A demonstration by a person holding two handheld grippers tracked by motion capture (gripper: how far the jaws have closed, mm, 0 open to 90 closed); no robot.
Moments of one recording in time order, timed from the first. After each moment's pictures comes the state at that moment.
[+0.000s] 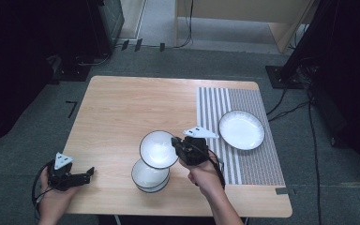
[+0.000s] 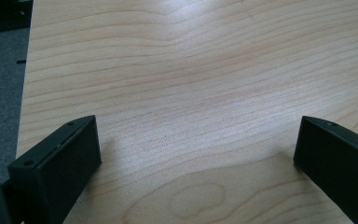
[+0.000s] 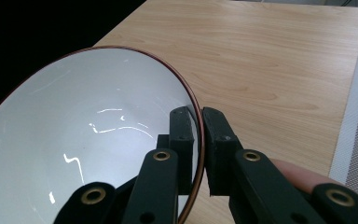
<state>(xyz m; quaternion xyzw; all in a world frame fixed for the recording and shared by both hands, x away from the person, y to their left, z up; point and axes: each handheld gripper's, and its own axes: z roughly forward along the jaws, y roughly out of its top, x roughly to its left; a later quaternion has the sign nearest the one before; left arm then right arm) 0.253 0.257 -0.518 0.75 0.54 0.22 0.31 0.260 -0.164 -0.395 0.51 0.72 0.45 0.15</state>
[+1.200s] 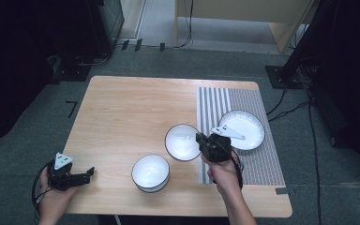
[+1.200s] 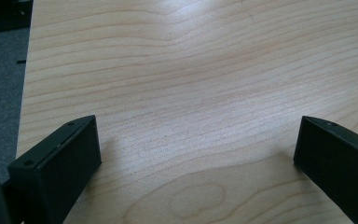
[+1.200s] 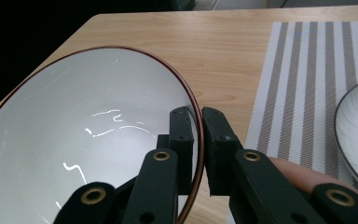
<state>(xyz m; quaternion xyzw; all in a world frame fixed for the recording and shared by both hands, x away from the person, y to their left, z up) 0.253 0.257 -0.518 0.75 0.54 0.22 0.31 0.263 -0.224 -0.404 0.57 0.66 0.44 0.19</state>
